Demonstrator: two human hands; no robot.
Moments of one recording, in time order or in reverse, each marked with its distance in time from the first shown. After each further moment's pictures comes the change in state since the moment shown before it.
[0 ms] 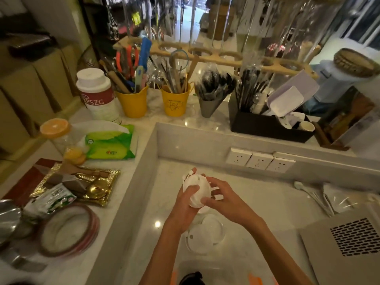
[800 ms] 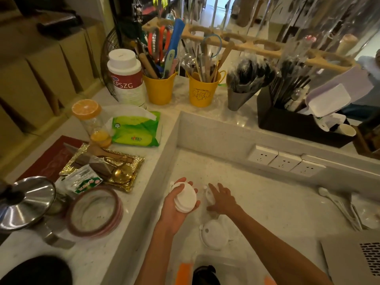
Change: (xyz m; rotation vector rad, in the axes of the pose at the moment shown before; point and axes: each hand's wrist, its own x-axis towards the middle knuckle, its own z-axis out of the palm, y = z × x) left_hand -0.019 0.003 -0.099 -0.274 0.295 -0.044; right_hand 0.098 0.092 0.082 -0.828 -0.246 0.316
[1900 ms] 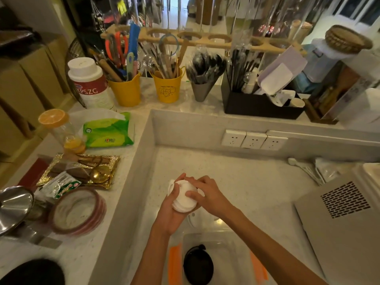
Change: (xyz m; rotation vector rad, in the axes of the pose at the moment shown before) left_hand -0.040 -0.034 0.024 0.124 -0.336 -0.106; right_hand -0.115 -0.001 -0.010 0.587 0.332 -0.361
